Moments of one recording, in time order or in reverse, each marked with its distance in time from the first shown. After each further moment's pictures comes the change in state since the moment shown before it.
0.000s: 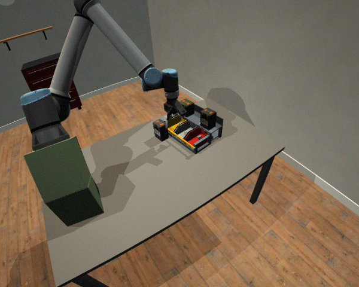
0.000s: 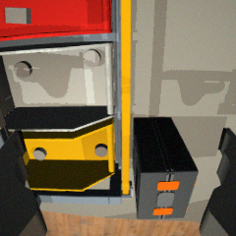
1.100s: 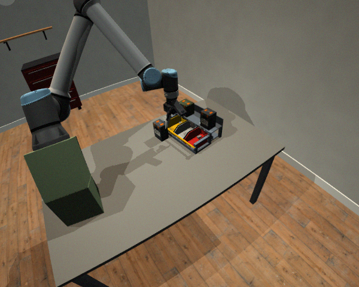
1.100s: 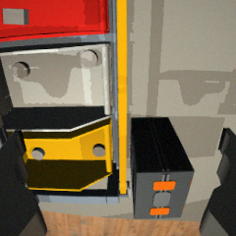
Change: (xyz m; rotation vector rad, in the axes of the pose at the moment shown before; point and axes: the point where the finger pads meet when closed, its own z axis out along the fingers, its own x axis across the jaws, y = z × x) arm 0.004 -0.001 -0.001 0.000 0.000 0.000
